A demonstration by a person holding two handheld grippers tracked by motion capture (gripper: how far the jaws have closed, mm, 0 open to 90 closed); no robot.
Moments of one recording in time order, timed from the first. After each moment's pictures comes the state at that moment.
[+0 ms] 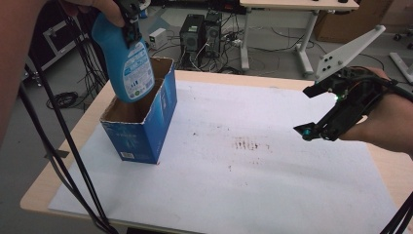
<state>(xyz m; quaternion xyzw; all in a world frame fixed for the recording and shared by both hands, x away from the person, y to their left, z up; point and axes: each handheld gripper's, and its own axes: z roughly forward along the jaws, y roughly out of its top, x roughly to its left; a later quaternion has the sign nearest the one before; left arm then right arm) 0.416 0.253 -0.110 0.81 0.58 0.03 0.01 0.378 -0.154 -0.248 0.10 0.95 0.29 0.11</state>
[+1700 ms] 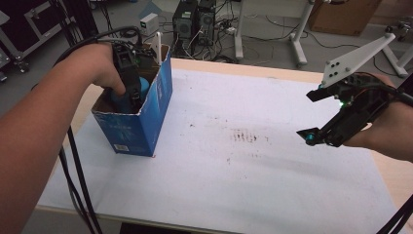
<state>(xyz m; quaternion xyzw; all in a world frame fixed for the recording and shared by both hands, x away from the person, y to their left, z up) 0.434 0.265 -0.296 0.94 0.35 -0.01 -0.01 0.374 -0.155 -0.271 0.12 0.95 0.28 0.10</state>
